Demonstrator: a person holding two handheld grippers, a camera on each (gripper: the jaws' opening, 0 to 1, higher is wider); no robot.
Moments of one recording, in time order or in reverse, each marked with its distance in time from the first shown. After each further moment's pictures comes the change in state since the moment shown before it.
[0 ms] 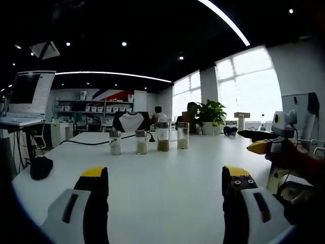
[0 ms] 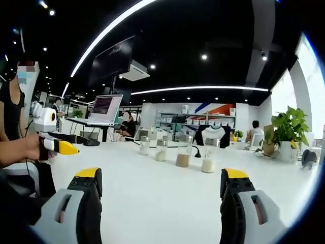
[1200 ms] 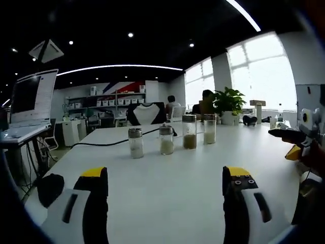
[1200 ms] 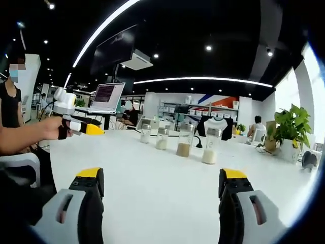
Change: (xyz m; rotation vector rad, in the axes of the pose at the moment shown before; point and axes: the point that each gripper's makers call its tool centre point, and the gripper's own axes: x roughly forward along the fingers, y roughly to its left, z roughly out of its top) left arm 0.051 0.073 0.010 0.052 0.097 0.111; right arm 0.001 -0.002 -0.019 -0.044 0.093 0.046
